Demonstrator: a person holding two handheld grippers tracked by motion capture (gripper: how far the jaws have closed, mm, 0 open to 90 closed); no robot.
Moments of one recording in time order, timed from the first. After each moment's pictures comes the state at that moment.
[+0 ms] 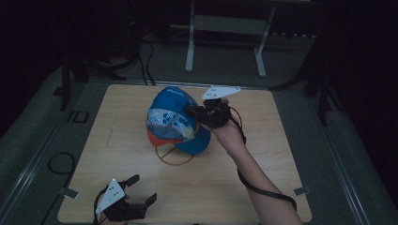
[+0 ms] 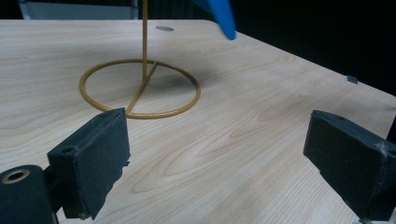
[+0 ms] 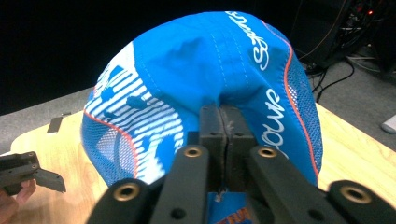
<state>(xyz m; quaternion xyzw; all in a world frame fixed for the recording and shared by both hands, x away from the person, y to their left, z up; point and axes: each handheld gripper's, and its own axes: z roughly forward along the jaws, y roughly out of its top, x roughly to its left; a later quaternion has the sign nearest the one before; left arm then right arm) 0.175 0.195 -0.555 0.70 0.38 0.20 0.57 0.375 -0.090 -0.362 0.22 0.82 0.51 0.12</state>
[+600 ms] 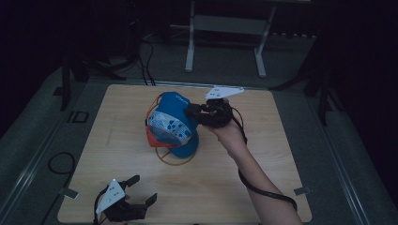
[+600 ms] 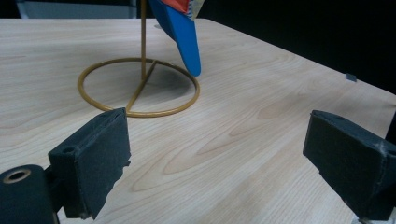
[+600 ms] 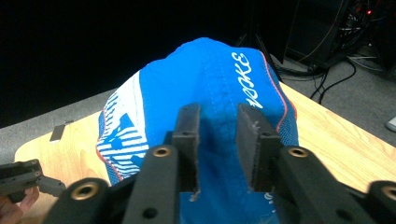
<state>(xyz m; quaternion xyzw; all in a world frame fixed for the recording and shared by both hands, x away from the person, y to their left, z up) 0.175 0.195 -0.556 0.70 0.38 0.20 0.57 0.376 -0.097 -0.365 0.24 0.81 0.52 0.12</state>
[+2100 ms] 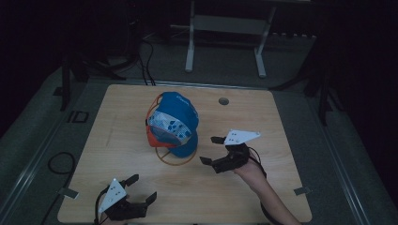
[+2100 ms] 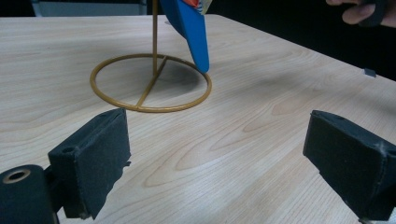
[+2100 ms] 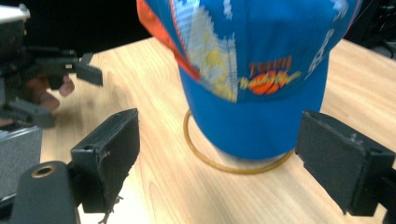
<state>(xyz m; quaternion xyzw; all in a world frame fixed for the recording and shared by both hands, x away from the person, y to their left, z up) 0.178 0.195 -0.561 0.70 0.39 0.21 0.55 0.322 -0.161 -0.462 0.19 0.83 0.51 0.09</state>
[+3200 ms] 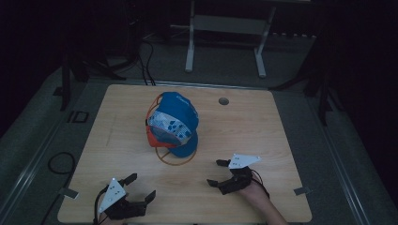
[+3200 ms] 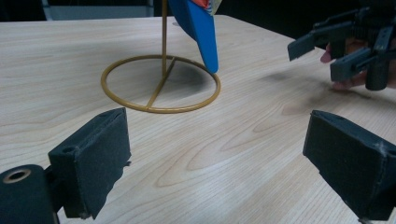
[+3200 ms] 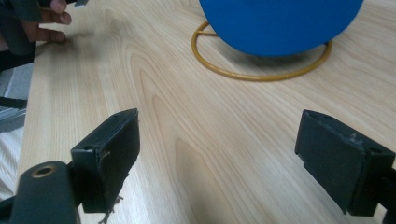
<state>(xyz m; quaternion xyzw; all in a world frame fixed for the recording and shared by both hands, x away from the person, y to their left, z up) 0.179 0.196 -0.562 0.70 0.39 0.23 0.55 0.300 -0.191 -0.548 0.20 0.85 0.49 0.06</state>
